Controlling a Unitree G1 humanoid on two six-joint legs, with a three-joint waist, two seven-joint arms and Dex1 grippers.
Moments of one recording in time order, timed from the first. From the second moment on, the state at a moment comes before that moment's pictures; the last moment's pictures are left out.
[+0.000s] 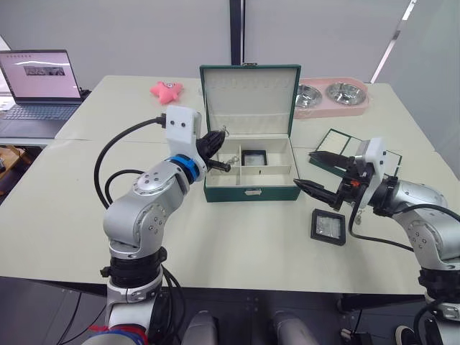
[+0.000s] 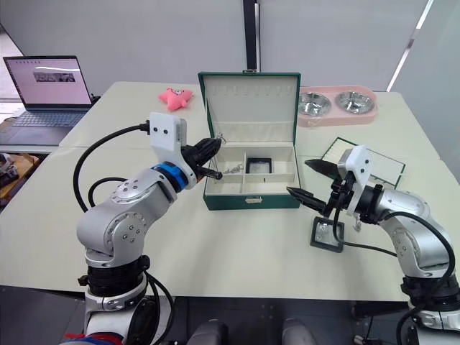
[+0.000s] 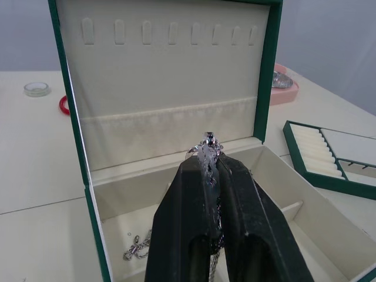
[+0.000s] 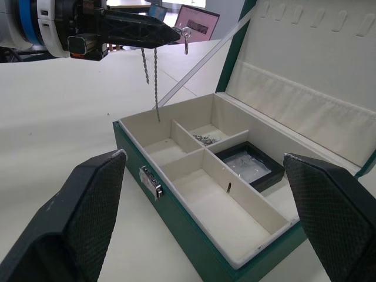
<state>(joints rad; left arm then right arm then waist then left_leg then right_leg) -0.61 0.22 0.10 -0.40 -0.43 0.95 -0.17 -0.37 -0.65 -0.12 -0.28 0.53 0.50 0.87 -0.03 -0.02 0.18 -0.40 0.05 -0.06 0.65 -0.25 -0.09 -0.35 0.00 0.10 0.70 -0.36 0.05</state>
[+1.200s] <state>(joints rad) -0.44 0.19 0.05 -0.31 -0.42 0.84 -0.21 -0.33 -0.66 -0.13 -0.31 0.56 0.52 0.85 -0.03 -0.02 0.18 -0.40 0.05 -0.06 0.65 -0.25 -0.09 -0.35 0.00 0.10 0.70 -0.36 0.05</state>
